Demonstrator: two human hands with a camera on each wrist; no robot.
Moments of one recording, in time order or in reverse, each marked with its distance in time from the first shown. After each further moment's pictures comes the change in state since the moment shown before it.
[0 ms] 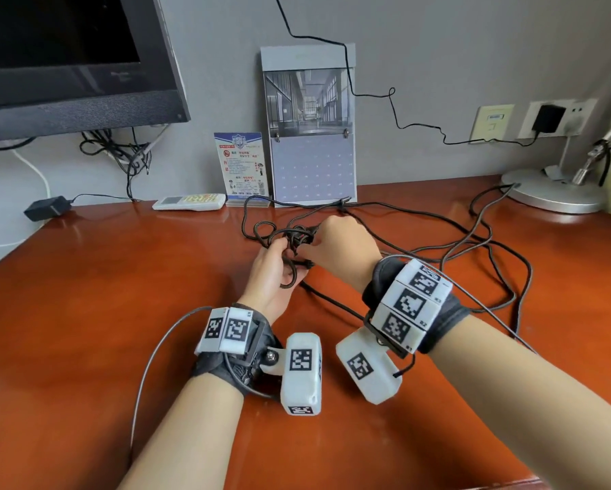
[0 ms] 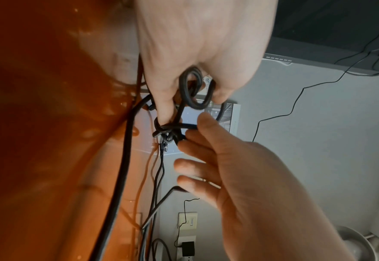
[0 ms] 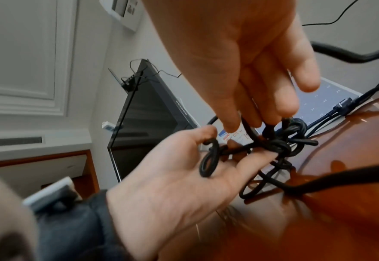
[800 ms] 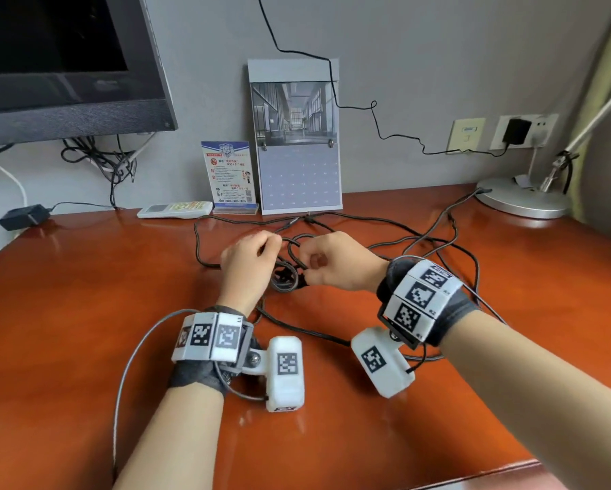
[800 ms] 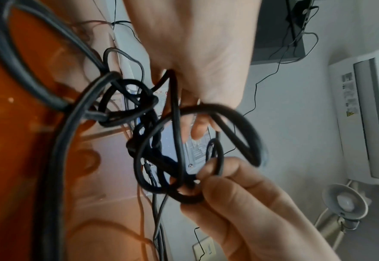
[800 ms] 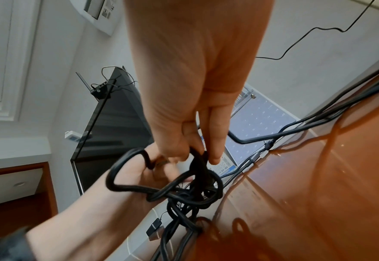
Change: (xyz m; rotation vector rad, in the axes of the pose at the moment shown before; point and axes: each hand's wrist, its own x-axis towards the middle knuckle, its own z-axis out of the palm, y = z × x) left_hand -0.006 0.020 -0.018 1.075 0.009 0.734; right_hand -0.008 0.026 -0.006 0.139 -0.162 -0.371
